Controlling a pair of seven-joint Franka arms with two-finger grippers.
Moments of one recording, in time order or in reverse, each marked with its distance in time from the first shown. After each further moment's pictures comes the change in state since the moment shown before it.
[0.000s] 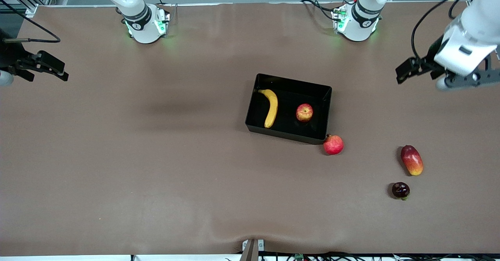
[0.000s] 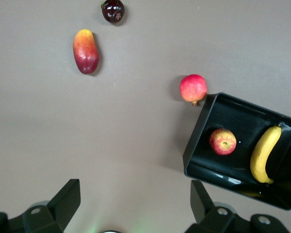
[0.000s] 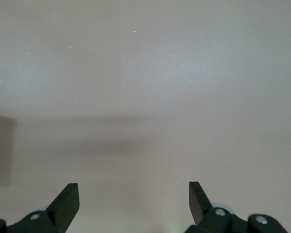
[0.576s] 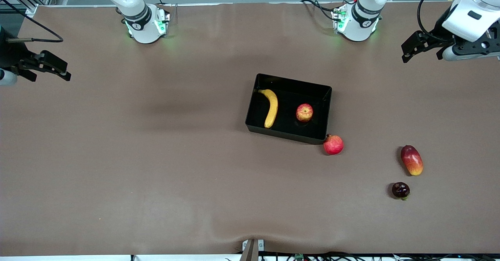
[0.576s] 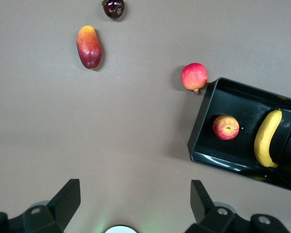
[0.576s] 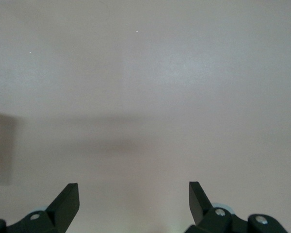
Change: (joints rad) left arm -0.065 -0.118 0.079 -0.094 -0.001 0.003 0.079; right arm 0.009 0.000 0.000 0.000 0.000 0.000 0.003
